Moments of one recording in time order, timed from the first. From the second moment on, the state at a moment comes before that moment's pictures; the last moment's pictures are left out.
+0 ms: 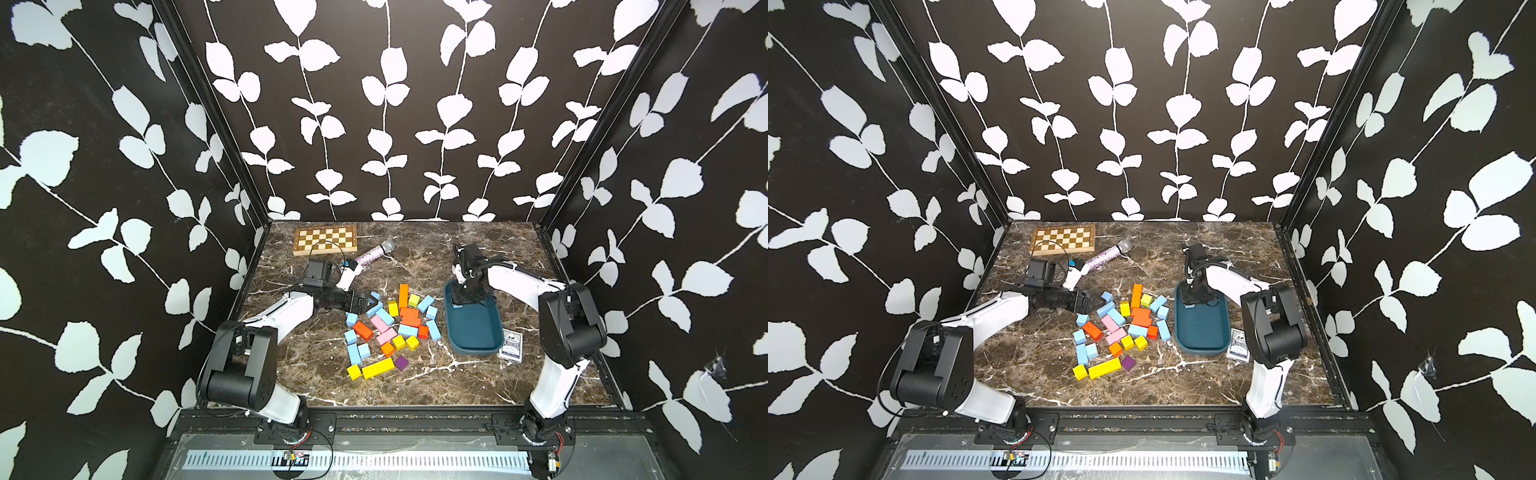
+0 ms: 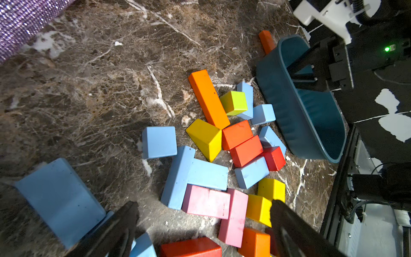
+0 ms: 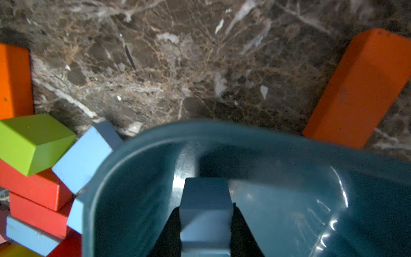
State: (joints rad) left arm -0.22 1.50 0.84 -0.27 0.68 0.04; right arm 0.37 1.85 1.28 -0.72 -0.10 0.19
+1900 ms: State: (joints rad) left arm -0.07 1.39 0.82 -0.31 0.39 0.05; right arm 0.72 2.02 1.66 -1.11 0.11 -0.04
